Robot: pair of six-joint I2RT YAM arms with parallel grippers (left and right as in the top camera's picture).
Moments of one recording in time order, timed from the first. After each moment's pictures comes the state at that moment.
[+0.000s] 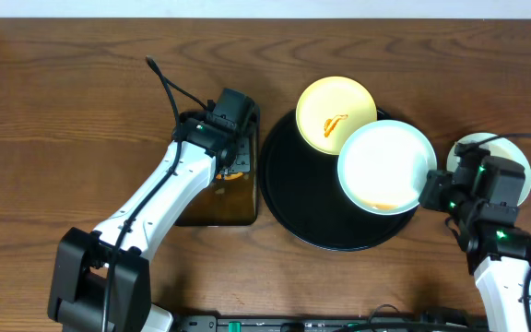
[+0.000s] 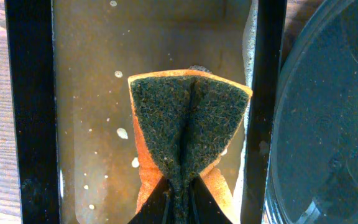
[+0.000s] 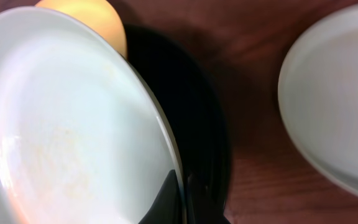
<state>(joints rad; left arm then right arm) -0.41 1.64 1.19 -0.82 -0.13 -0.43 -0.15 1.00 0.61 -0.42 -0.21 0.16</state>
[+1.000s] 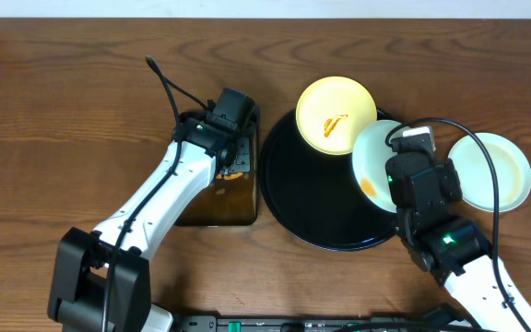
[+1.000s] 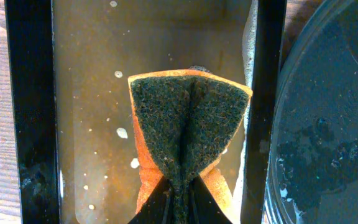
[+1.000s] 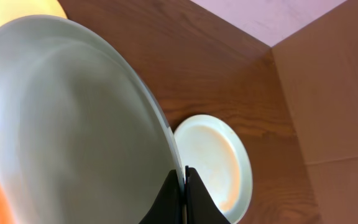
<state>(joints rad) -0.41 1.64 1.19 -0.82 -0.13 -0.43 0.45 1.02 0.72 -0.48 0.76 -0.11</state>
